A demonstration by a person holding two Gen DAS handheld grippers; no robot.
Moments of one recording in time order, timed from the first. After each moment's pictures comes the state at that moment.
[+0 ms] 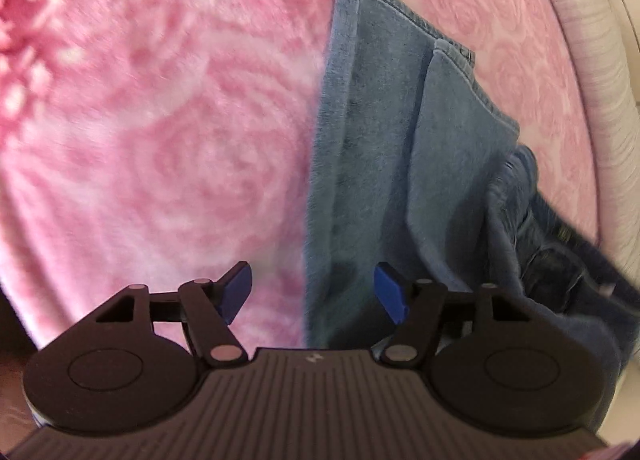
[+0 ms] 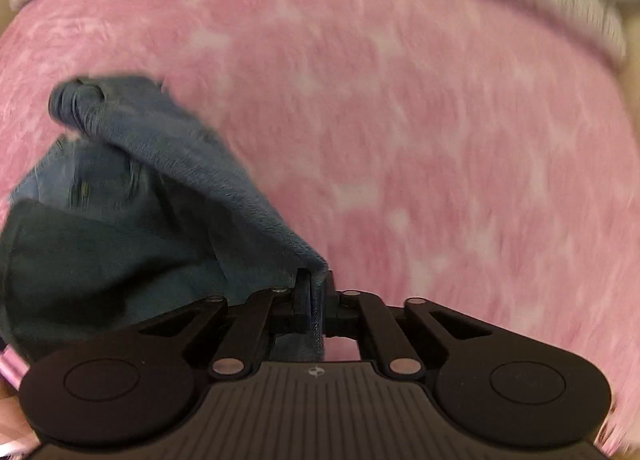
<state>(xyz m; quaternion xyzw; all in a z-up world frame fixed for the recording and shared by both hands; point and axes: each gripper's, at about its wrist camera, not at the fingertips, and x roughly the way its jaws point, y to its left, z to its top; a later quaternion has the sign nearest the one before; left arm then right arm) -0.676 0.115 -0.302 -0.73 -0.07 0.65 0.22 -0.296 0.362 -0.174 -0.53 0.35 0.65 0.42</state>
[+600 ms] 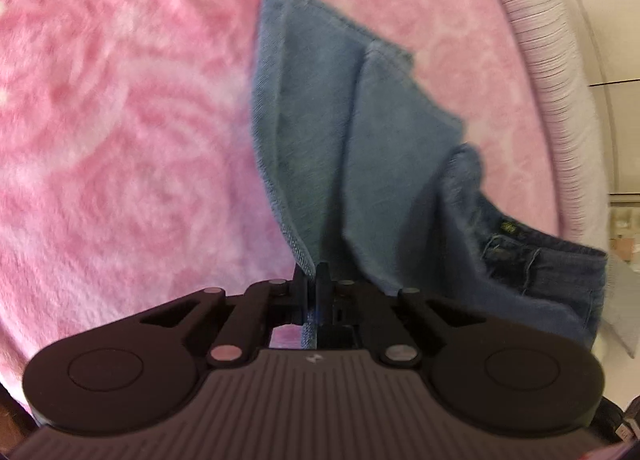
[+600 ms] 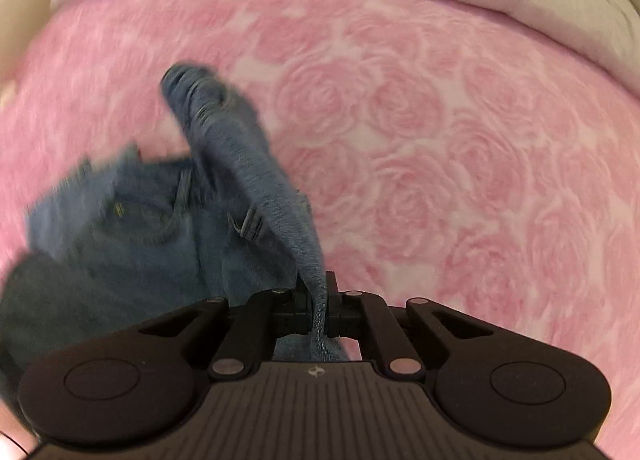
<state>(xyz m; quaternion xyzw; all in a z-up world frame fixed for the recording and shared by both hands) -0.688 0.134 -0.294 -0.70 -0.08 0.64 0.31 -0.333 0.406 -0.191 -0.47 0.33 0.72 0.40</state>
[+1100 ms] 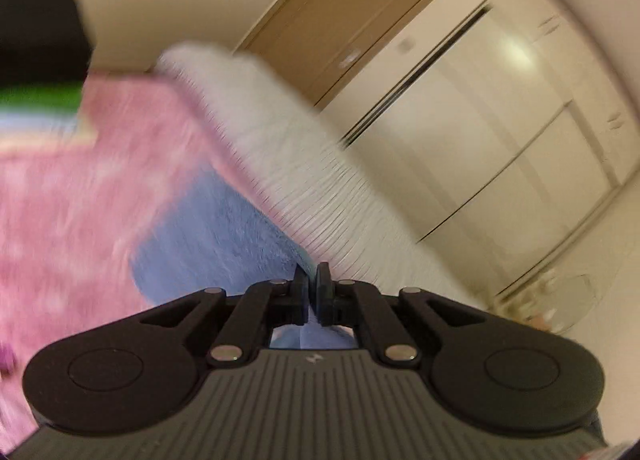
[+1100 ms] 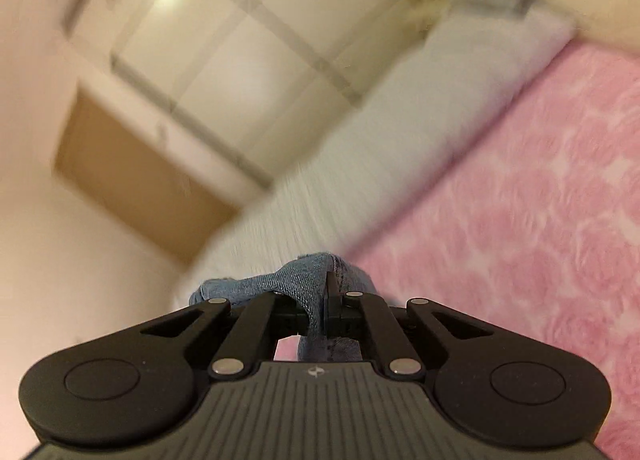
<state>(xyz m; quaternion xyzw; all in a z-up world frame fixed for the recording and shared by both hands) -0.820 0.136 -0.009 -0.37 -0.19 0.77 0.49 -0.214 0.375 0.003 0.05 0.48 0.73 0.48</state>
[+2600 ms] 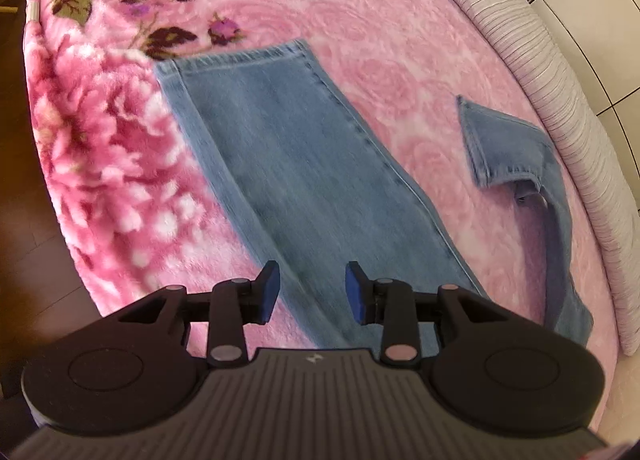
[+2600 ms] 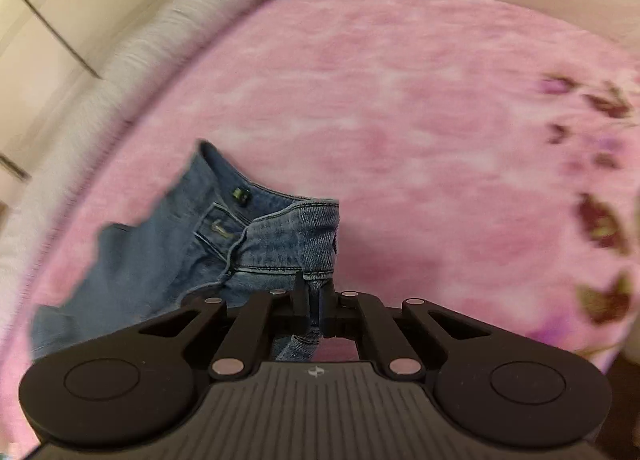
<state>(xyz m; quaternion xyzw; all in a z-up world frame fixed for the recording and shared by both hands) -0.693 0.020 -0.264 -0.58 -0.04 0.76 0.28 0.008 0.210 -0.256 -0.10 0.51 0.50 0.69</state>
